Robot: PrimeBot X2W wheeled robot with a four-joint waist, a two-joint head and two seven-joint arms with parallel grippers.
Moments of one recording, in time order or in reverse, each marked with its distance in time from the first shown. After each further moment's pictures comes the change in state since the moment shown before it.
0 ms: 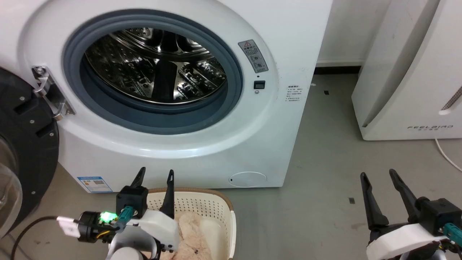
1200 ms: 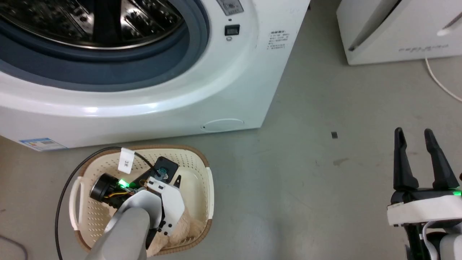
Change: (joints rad) left arm -0.353 0.115 -0.229 0.504 0.082 -0.079 0.177; right arm -0.133 0.000 -0.071 -0.020 0.157 0.000 -0.077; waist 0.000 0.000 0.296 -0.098
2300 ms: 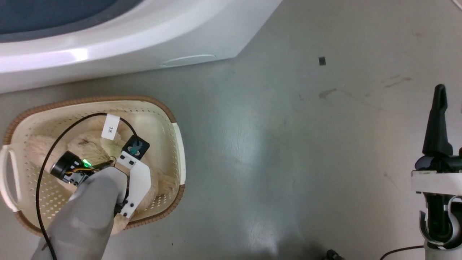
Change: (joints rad) left arm -0.265 0.128 -0.186 0.336 -0.056 -0.031 0.190; right arm -0.132 0.000 -0.051 -0.028 0.150 0.000 -0.069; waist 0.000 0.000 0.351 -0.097
